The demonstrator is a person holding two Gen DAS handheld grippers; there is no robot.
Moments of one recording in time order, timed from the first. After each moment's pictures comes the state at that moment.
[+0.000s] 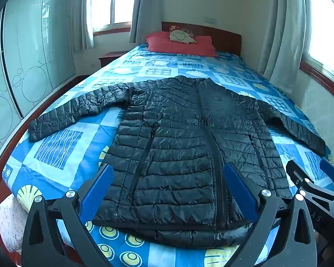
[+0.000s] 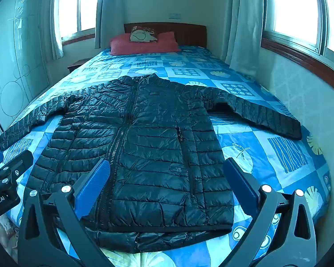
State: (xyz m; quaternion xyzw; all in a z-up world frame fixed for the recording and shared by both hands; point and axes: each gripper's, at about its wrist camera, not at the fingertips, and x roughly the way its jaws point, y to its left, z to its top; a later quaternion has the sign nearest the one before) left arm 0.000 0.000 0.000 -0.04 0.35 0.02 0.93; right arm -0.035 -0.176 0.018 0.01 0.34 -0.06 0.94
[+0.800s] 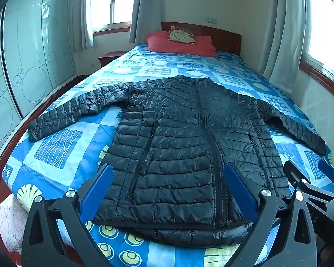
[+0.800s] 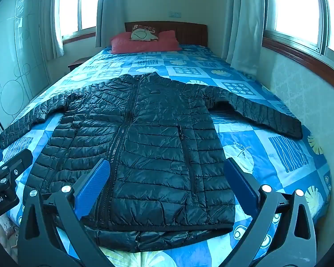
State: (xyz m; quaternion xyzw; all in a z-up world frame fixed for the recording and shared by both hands) left arm 0.000 -0.003 -0.001 -0.04 0.35 0.02 0.94; right arm -0.035 -0.174 0.015 0.01 0.35 -0.06 0.94
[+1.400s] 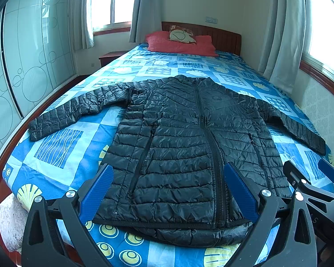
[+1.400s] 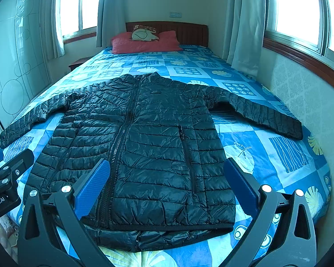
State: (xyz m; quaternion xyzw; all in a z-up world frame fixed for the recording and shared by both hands) left arm 0.000 -0.003 -0.001 -0.04 0.35 0.02 0.94; right arm -0.035 -0.172 0.014 0.01 0.35 -0.06 0.94
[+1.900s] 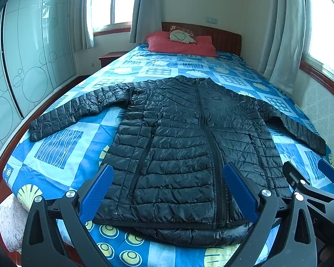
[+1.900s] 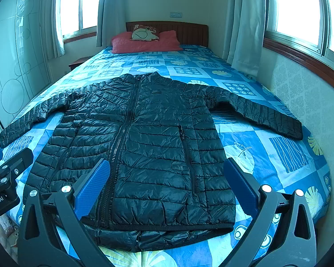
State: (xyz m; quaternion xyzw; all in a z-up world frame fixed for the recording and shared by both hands) left arm -0.002 -0.004 -0.003 -0.04 0.35 0.02 0.94; right arm -0.035 -0.172 0.013 0.00 0.35 -0.06 0.94
